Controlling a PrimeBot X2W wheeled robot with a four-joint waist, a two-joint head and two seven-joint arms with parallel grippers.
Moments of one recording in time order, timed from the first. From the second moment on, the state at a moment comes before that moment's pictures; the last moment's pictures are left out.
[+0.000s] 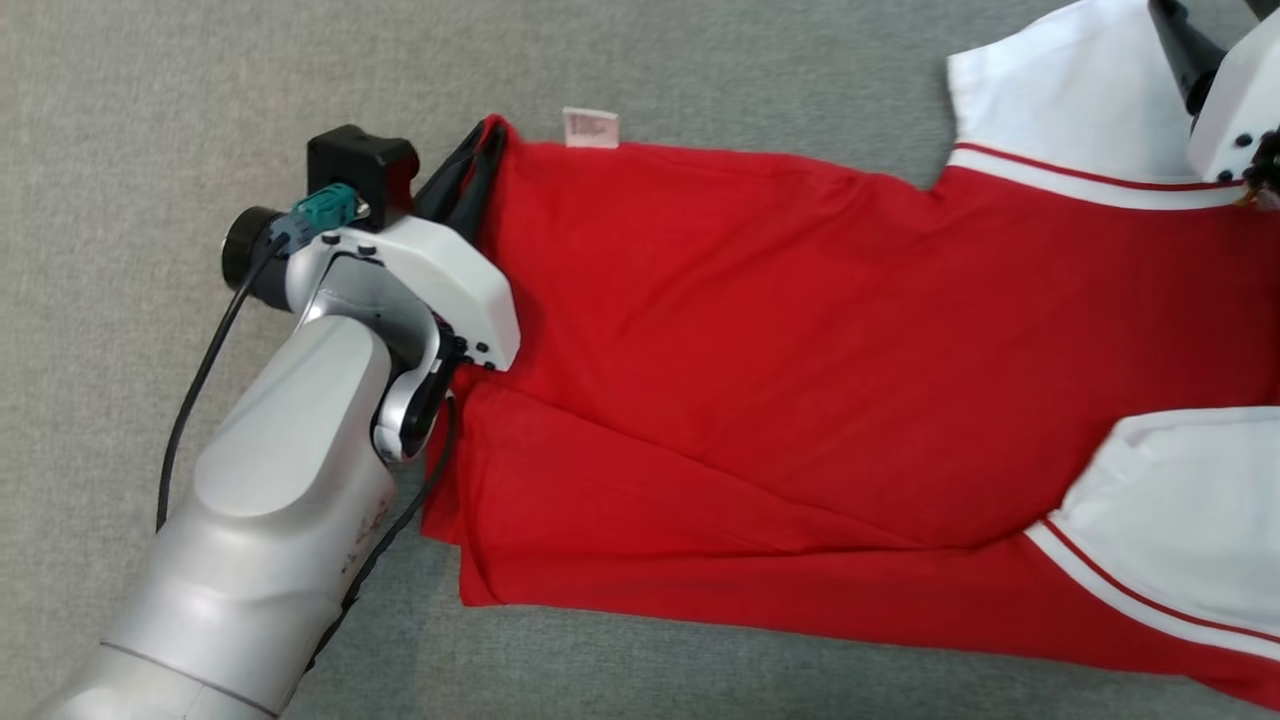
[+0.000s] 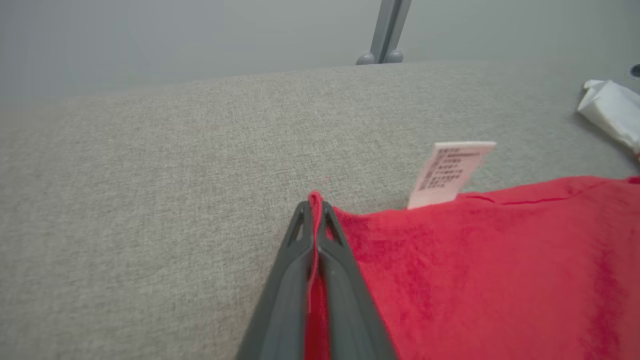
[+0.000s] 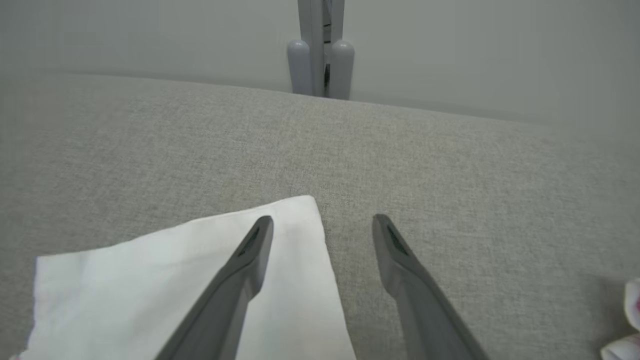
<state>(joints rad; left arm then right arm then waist) -0.82 0.18 -0.57 0.57 -0.56 0.05 -0.04 -1.04 -0.35 0.21 0.71 0.37 0.13 0.36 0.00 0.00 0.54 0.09</state>
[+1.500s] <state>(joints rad) -0.56 0.27 -0.54 0.48 -0.67 0.05 -0.12 -0.70 -0.51 0.47 0.51 0.76 0.13 0.08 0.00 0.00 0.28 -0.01</state>
